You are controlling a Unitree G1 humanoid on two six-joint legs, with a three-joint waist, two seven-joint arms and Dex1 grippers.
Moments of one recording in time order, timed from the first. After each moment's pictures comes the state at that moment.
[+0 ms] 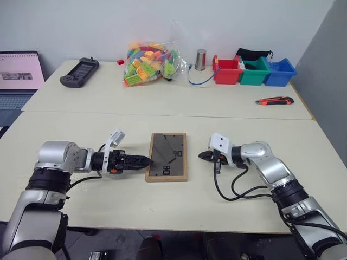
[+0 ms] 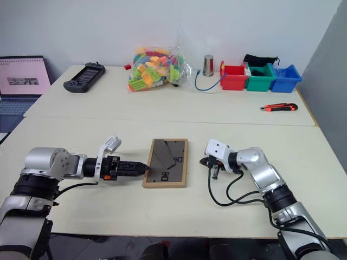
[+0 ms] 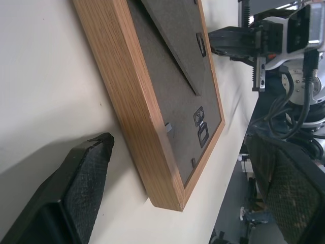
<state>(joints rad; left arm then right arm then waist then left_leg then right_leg) -0.71 0.81 -0.14 0.46 -0.62 1.33 -1.26 -0.61 -0.46 0.34 0.20 0.00 0.26 0.99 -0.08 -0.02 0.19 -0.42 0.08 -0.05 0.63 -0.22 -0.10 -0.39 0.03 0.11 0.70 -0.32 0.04</state>
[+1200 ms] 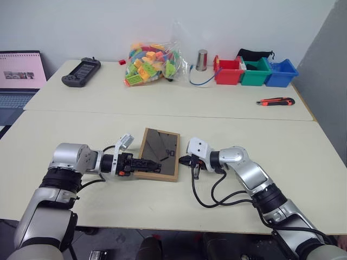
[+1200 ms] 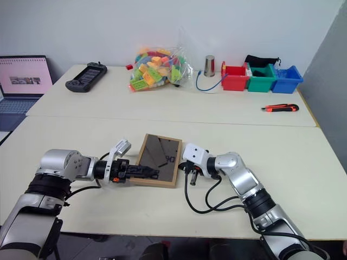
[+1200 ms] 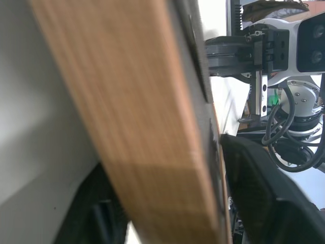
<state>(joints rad) -0.70 0.74 -0.16 0.48 -0.61 1.30 -1.28 -0.61 -0.29 0.41 0.16 -0.02 0.34 0.91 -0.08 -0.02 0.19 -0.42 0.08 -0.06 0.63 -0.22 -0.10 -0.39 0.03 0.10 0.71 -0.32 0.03</state>
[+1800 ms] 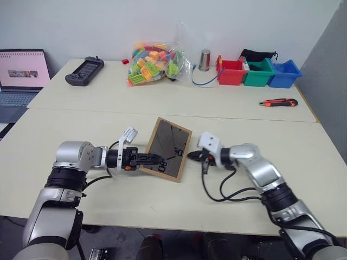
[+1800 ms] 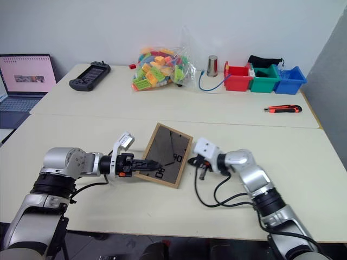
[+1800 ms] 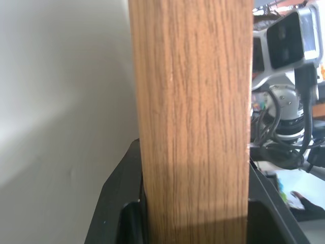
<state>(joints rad) -0.70 0.69 -0.01 0.39 -0.66 1.28 -1.17 -0.58 -0.46 0.22 0.08 0.10 0.47 0.95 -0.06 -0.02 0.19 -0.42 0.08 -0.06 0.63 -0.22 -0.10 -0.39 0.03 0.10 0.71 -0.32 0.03</state>
